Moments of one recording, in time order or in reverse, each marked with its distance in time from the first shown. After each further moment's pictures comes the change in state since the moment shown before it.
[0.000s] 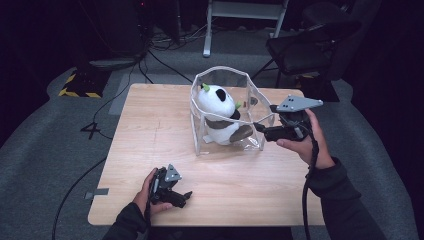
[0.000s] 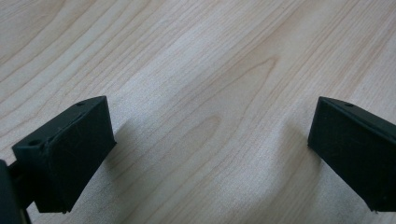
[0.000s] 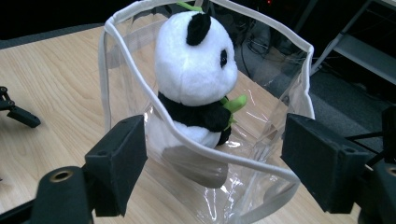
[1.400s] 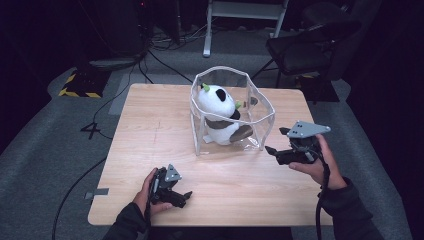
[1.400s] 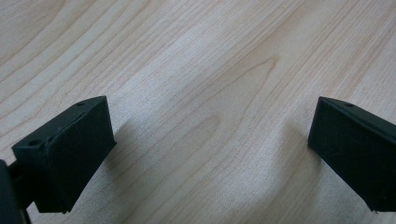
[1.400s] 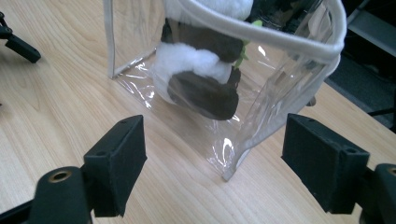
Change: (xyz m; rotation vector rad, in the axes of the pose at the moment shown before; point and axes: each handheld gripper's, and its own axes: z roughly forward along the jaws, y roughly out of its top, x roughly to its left) left arm 0.000 0.000 0.000 0.000 0.000 0.000; right arm 0.003 -0.071 -0.010 0.070 0.026 -0.023
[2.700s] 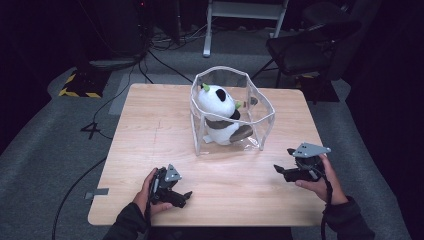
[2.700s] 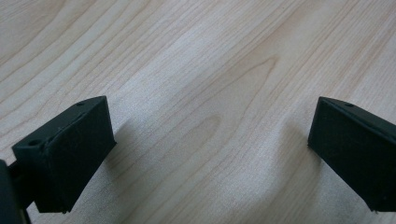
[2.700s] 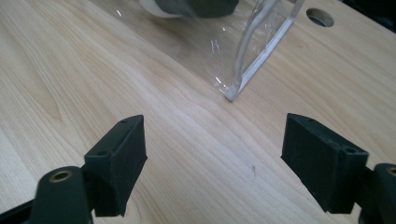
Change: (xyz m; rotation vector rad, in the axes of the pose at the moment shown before) left arm 0.000 0.000 0.000 0.000 0.000 0.000; right arm -0.004 -0.086 0.018 0.101 -0.001 0.063
